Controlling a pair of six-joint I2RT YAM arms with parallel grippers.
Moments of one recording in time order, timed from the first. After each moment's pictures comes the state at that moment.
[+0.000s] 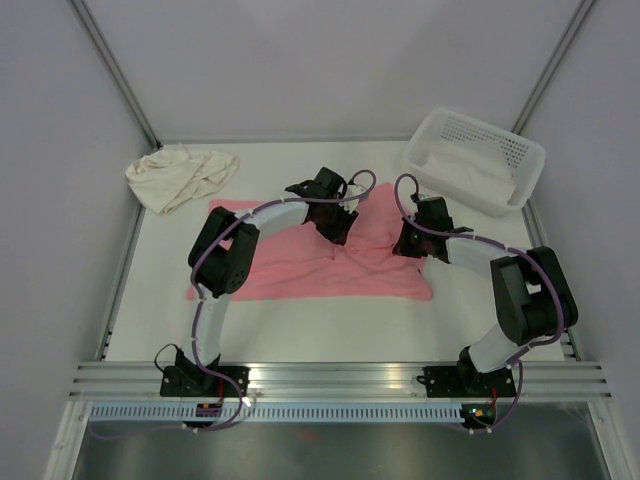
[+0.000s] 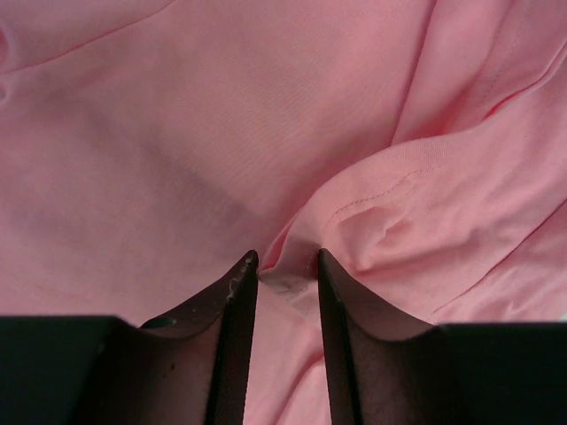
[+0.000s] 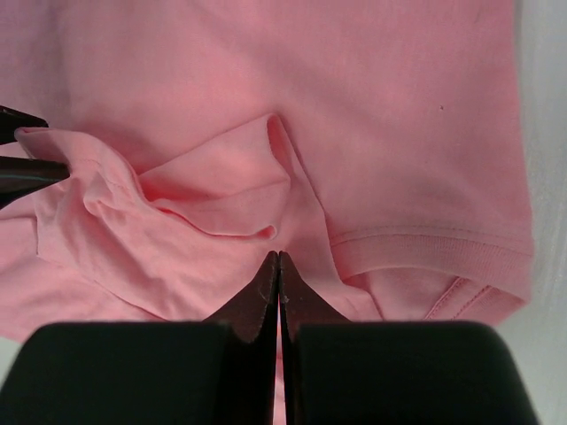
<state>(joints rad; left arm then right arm) -0.62 2.16 1.61 -0.48 0.29 0.16 0.26 1.61 0.80 -0.08 -0.18 0.42</state>
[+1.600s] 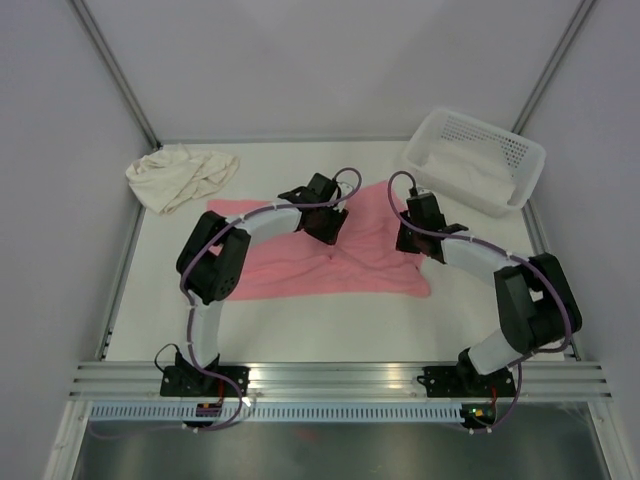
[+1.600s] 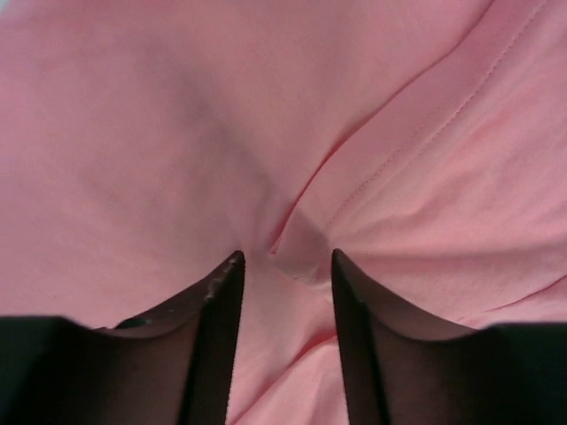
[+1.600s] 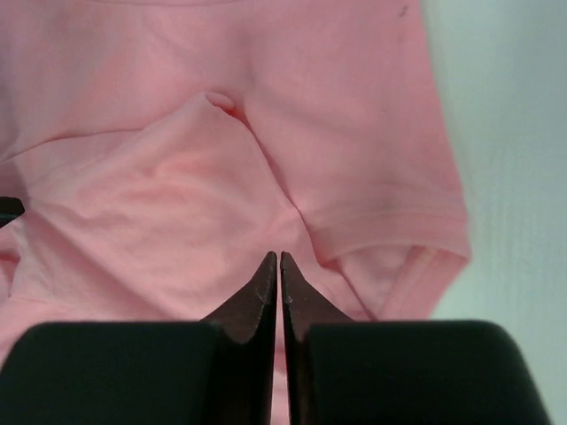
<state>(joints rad) -0.63 2.07 1.46 -0.39 0.09 -0.04 0.34 1.60 0.84 -0.12 0.05 0.46</state>
